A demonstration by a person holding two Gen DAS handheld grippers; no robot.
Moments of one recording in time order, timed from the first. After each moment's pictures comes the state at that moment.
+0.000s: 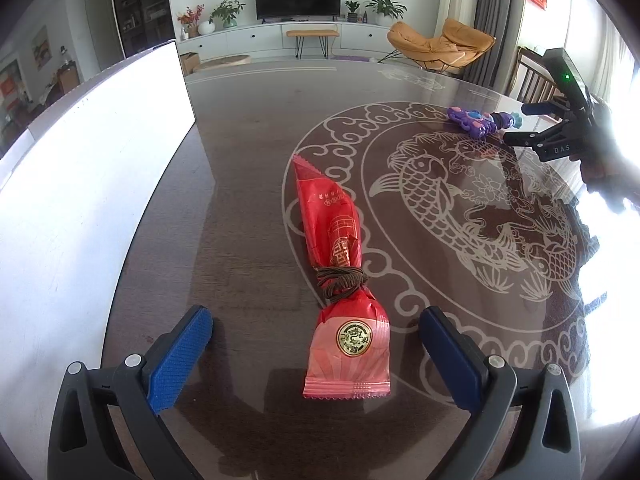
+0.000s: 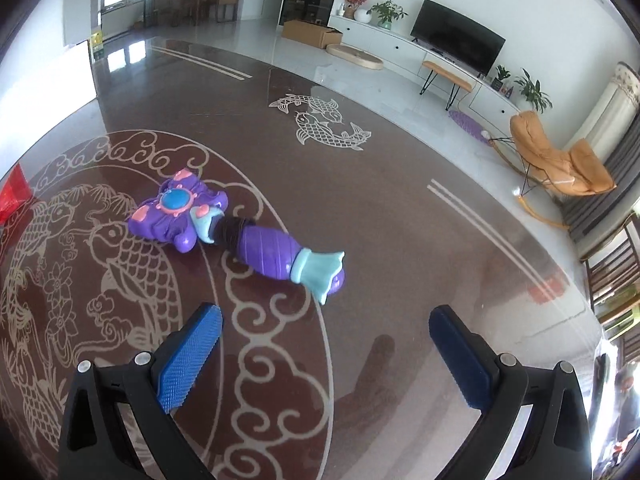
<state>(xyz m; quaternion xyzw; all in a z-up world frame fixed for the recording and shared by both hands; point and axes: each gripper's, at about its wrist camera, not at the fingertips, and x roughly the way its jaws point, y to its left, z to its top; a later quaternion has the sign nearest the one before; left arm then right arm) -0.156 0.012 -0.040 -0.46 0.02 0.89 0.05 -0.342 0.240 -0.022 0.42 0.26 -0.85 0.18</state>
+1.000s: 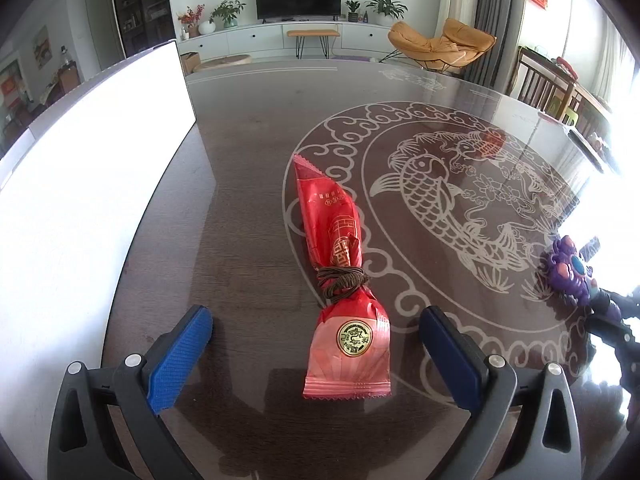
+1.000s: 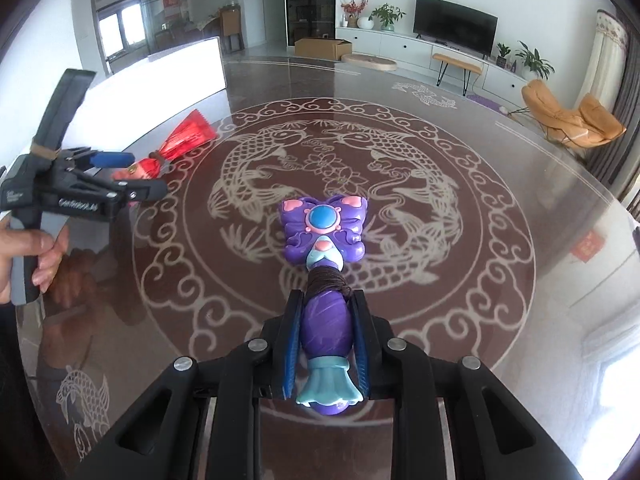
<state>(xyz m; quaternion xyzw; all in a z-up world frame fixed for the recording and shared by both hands) -0.156 0.012 -0.041 -0.46 0.03 0.89 0.04 -0.079 0.192 -0.026 0.43 0.11 -0.87 0.21</state>
